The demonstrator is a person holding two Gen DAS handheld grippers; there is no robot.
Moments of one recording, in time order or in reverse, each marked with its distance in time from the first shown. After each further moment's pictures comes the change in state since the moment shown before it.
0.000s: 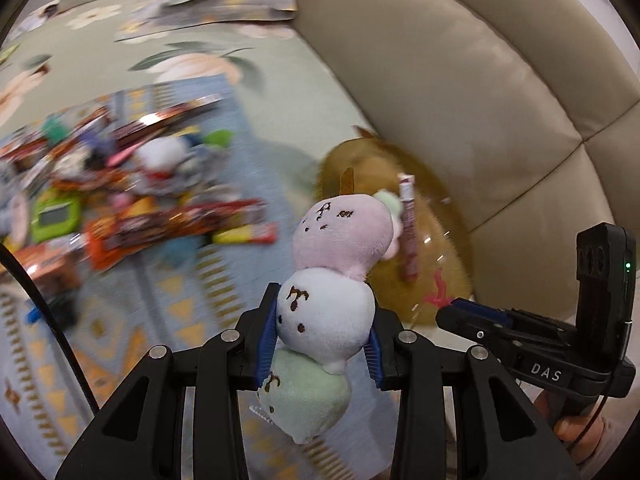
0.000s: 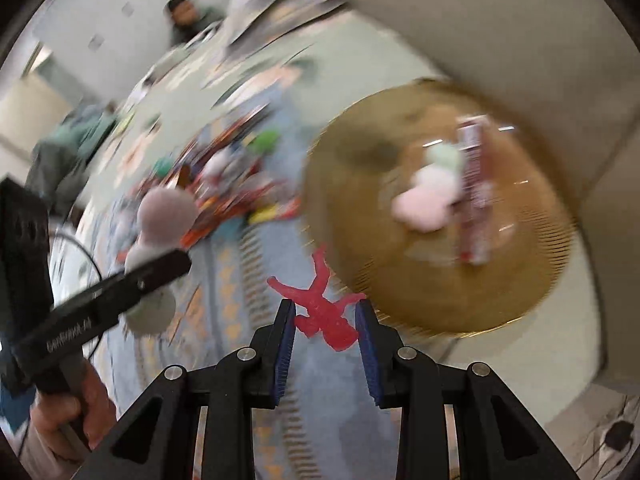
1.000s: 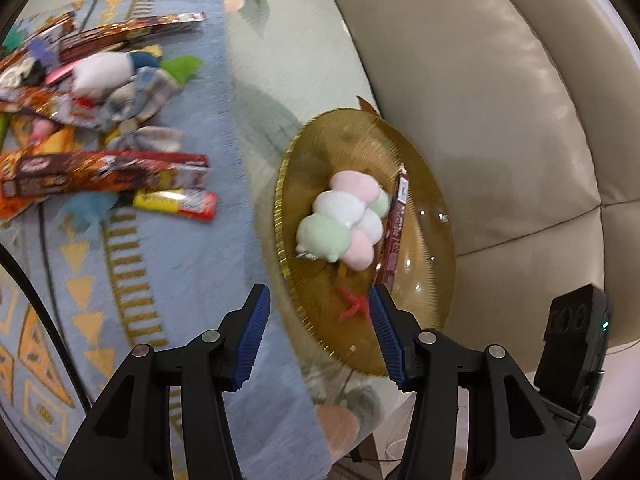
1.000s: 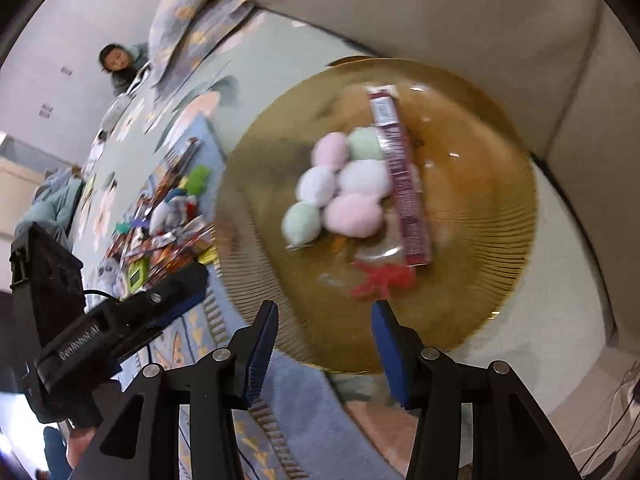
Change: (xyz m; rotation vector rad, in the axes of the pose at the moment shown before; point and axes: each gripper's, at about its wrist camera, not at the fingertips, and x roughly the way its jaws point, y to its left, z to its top) left arm 0.067 0.011 0.008 -0.262 0.132 -0.124; right arm 0.024 -0.036 0.014 0.175 0.065 0.041
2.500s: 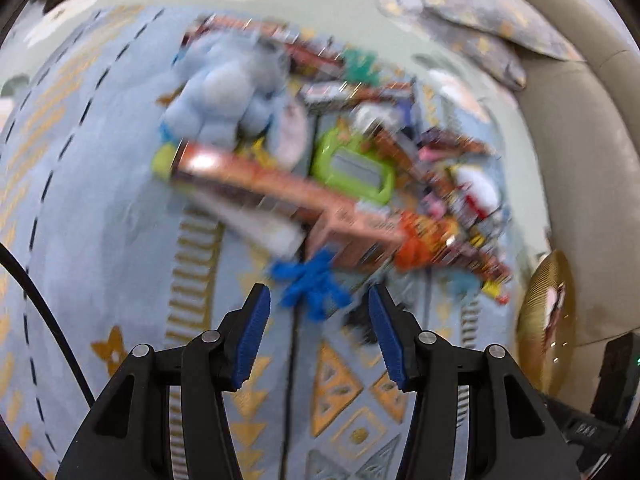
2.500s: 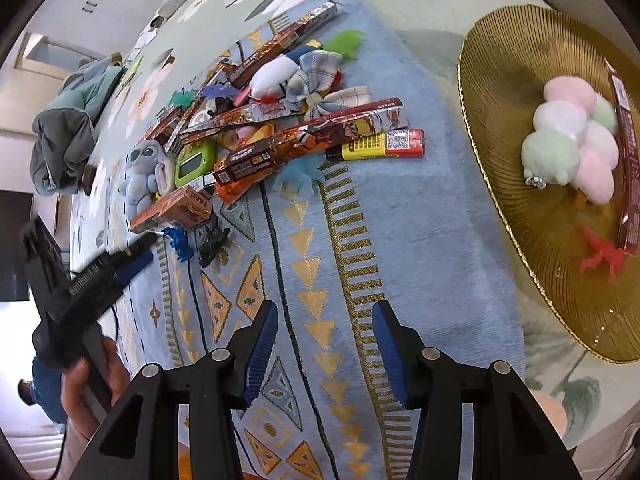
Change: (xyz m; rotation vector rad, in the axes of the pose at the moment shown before) left arm -0.146 0.228 -0.013 -0.280 -0.222 0.393; right arm 0.101 0.137 -0.042 -0.184 0.261 0.081
